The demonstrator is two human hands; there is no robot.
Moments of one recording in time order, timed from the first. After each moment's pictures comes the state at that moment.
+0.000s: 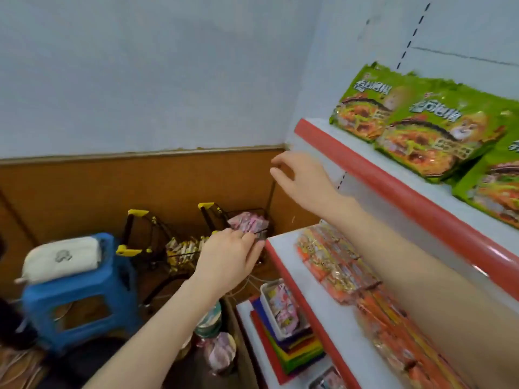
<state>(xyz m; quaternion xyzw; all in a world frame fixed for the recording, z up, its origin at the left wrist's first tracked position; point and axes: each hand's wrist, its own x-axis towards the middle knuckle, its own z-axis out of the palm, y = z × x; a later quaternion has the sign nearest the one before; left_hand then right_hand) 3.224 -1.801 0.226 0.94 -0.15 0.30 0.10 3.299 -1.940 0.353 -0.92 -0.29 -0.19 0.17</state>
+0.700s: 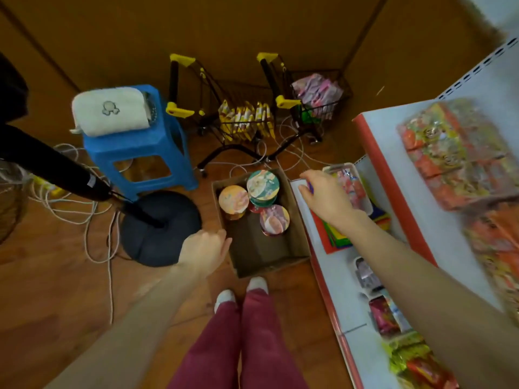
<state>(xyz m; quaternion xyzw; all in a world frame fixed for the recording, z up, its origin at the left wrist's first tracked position) 3.112 -1.648 -0.035 0.98 0.04 -0.15 0.09 3.265 -1.849 0.032 -0.96 -0.20 0.14 0.14</state>
